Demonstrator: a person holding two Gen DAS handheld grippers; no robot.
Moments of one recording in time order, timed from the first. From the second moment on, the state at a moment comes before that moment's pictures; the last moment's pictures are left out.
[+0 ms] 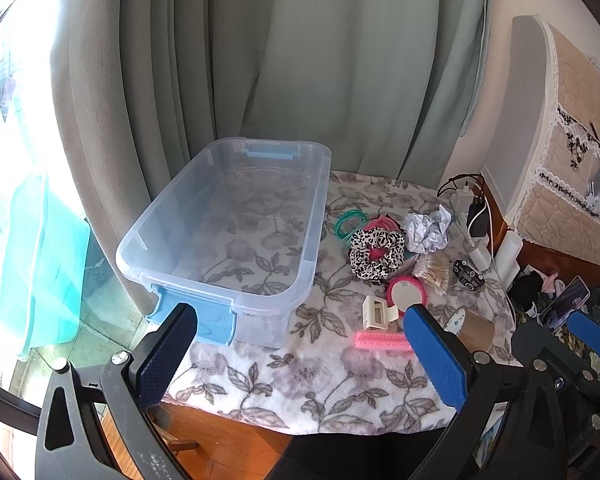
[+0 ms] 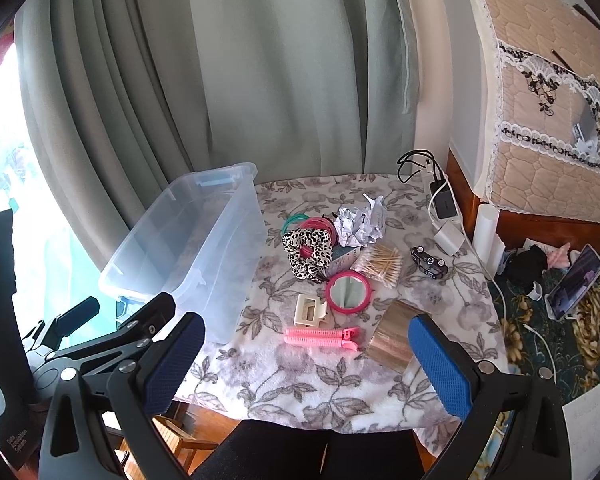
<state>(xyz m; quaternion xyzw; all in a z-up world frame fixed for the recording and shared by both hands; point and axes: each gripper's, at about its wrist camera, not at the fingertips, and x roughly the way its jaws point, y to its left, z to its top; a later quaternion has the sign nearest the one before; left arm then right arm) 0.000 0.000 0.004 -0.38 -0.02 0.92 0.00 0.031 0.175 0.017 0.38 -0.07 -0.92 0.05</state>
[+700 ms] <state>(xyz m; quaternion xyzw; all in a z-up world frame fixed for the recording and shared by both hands) 0.000 0.010 0.001 -0.38 -0.03 0.92 0.01 0.032 0.185 0.015 0.38 -0.09 -0.92 0.04</state>
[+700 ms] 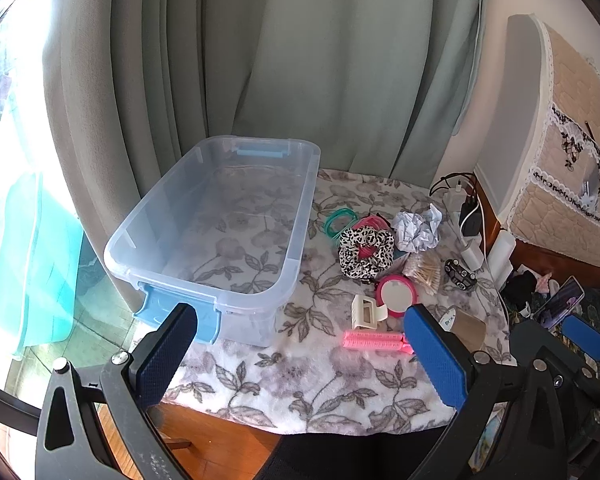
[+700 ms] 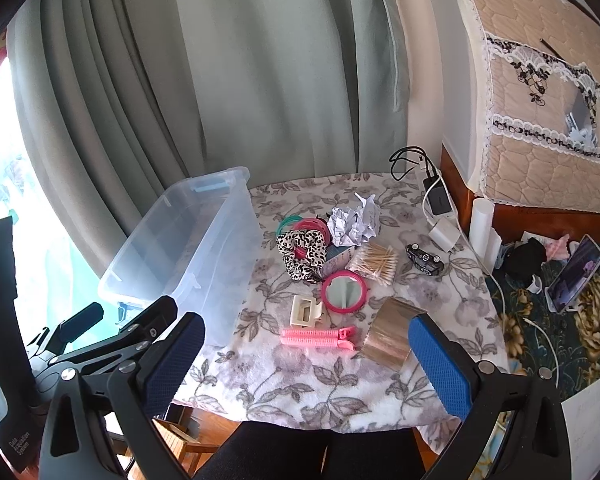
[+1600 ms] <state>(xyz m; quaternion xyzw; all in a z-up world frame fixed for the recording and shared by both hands) -0.029 0.082 -0.059 -0.43 0.05 0.90 0.10 0.016 0.289 -0.068 0.43 -0.23 -0.87 0.03</state>
